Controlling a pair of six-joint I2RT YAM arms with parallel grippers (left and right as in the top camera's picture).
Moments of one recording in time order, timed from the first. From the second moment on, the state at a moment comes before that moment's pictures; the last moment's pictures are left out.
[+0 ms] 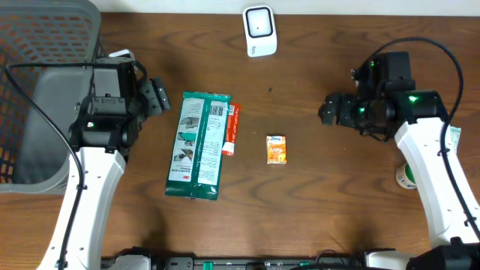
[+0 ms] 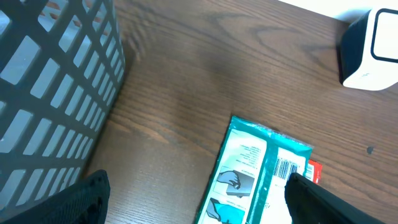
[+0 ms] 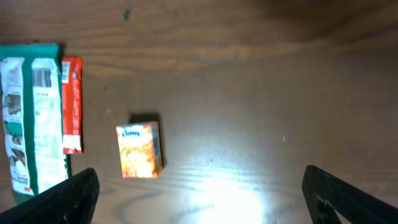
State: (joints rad) left arm -0.05 1.31 1.16 -0.65 -0.09 -0.31; right arm 0.09 1.49 1.31 -0.98 -0.18 0.26
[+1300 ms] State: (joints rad) left arm -0.53 1.70 1.13 -0.60 0.27 -0.44; right arm -0.09 1.49 1.19 -0.90 -0.11 0.26
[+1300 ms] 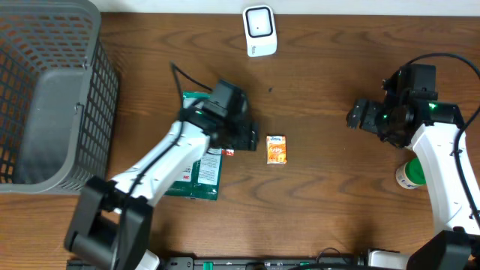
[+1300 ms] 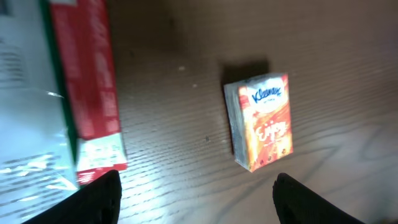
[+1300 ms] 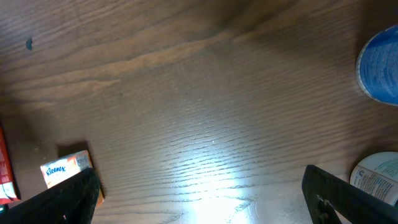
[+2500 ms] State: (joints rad) left arm -0.71 1.90 1.13 -0.41 0.15 -0.55; right arm -0.09 1.49 1.19 -0.90 -0.11 0.26
